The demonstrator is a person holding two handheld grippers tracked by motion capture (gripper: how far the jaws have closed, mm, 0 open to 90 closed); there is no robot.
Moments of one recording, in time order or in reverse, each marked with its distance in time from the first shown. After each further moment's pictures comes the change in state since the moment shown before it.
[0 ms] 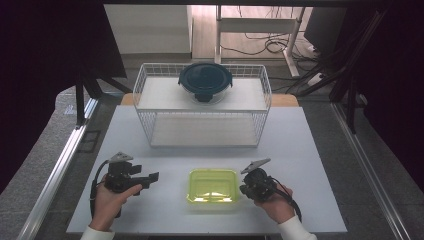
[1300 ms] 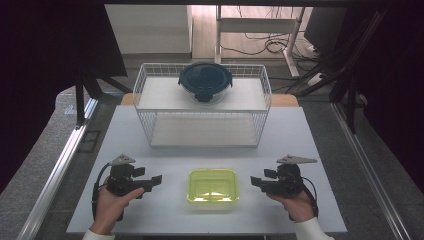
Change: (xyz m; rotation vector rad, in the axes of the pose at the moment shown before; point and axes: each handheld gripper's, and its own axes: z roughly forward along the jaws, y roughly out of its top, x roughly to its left) left arm -0.011 -0.003 -0.002 -0.009 -0.077 -0.004; right arm -0.046 -0.032 -0.046 -0.359 0.096 0.300
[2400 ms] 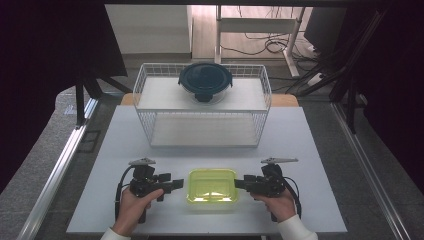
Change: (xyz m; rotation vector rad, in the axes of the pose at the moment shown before) left arm -0.026 -0.001 0.048 0.051 -0.201 -0.088; right arm 0.013 -0.005 0.044 0.063 0.164 0.120
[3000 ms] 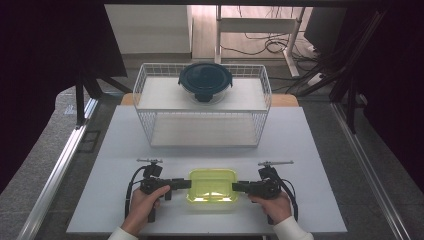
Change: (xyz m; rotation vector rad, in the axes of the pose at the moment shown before) left arm 0.018 -0.005 0.032 0.061 -0.201 -0.166; right arm -0.009 -0.010 0.015 0.052 0.089 0.098
